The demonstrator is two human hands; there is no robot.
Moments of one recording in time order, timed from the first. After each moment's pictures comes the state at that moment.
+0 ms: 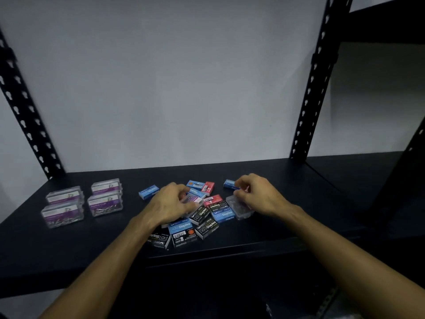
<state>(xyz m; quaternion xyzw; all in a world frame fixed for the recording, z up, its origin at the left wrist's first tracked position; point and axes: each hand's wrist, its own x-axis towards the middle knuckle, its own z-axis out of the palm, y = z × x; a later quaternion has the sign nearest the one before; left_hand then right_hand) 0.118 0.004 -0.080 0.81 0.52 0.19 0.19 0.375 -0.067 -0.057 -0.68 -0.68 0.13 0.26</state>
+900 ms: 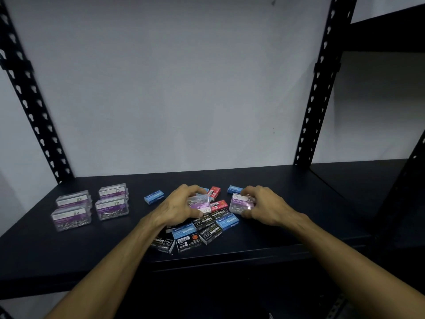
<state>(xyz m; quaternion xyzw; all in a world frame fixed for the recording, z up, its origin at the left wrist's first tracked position) 0.123 0.001 -0.068 0.83 0.46 0.17 0.26 0.378 -0.073 -0.056 -0.70 -0.69 0.11 0.15</state>
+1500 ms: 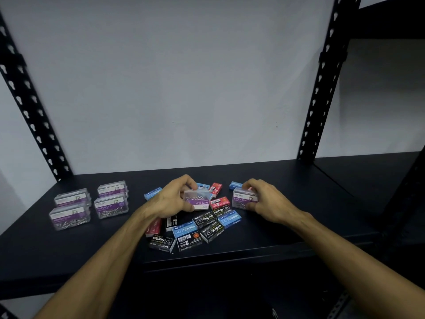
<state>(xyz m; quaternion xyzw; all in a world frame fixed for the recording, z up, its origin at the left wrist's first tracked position) 0.109 0.017 -0.064 0.79 0.44 0.21 0.36 0.385 -0.067 -0.067 -0.67 -0.69 0.13 0.22</state>
